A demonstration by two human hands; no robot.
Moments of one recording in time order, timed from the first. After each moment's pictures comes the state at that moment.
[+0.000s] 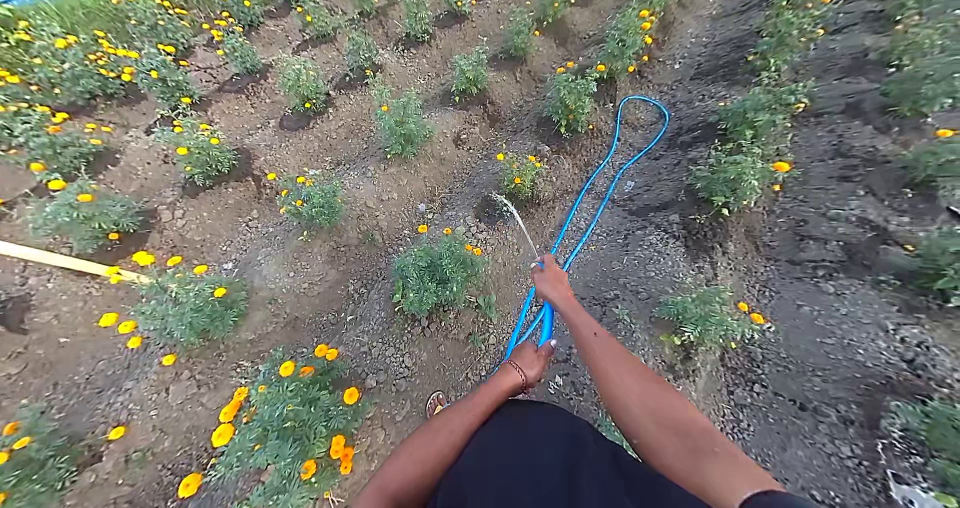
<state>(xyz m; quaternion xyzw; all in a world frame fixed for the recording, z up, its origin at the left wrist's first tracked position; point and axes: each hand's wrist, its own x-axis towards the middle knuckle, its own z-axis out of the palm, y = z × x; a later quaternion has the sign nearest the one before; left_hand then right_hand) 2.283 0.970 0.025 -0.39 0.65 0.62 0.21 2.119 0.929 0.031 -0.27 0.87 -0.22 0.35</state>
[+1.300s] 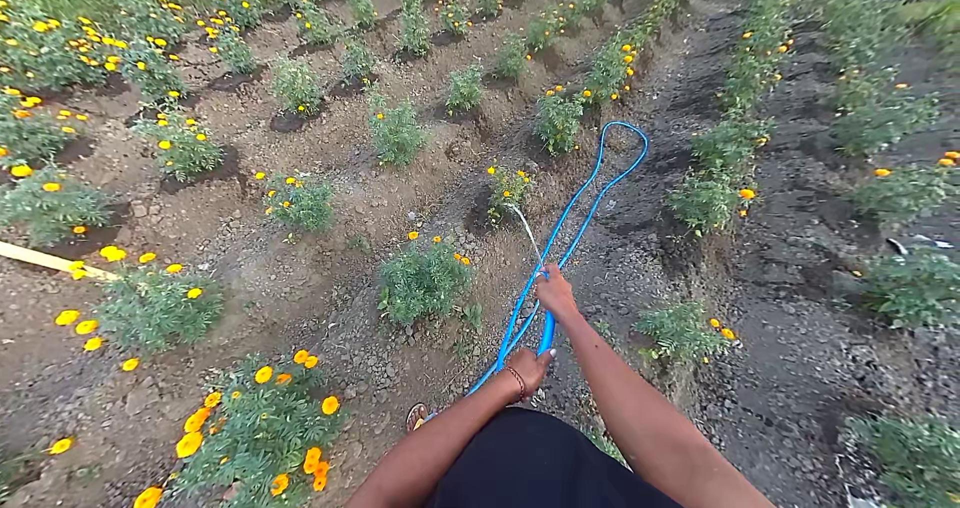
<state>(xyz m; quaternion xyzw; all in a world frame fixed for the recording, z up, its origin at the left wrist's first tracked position) 2.269 0.980 0.028 -0.37 0.66 0.62 0.22 2.106 0.949 0.038 -0.24 0.89 -0.23 0.31</state>
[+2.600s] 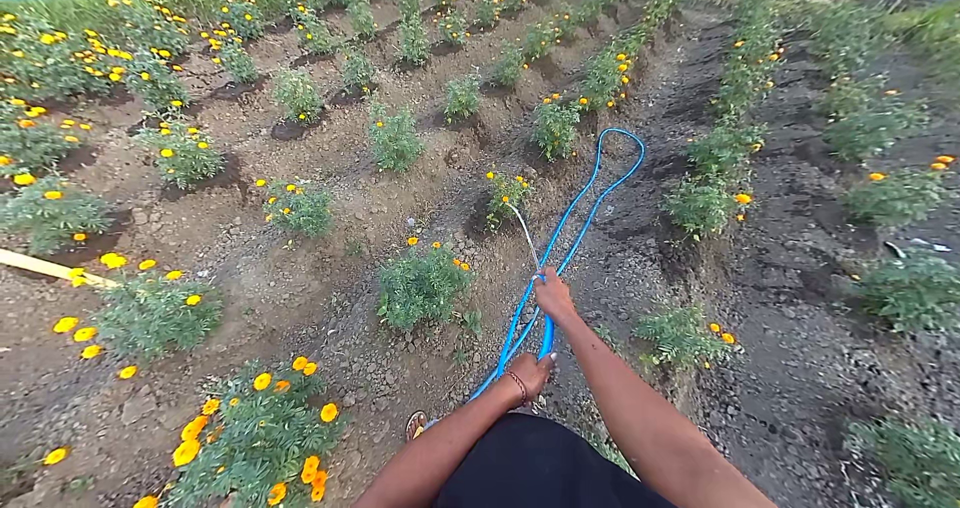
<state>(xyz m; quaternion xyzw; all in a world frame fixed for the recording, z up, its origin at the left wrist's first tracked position) 2.268 0.984 0.024 -0.37 0.65 0.64 0.20 2.103 0.948 0.037 -0.27 0.89 -0.22 0.31</state>
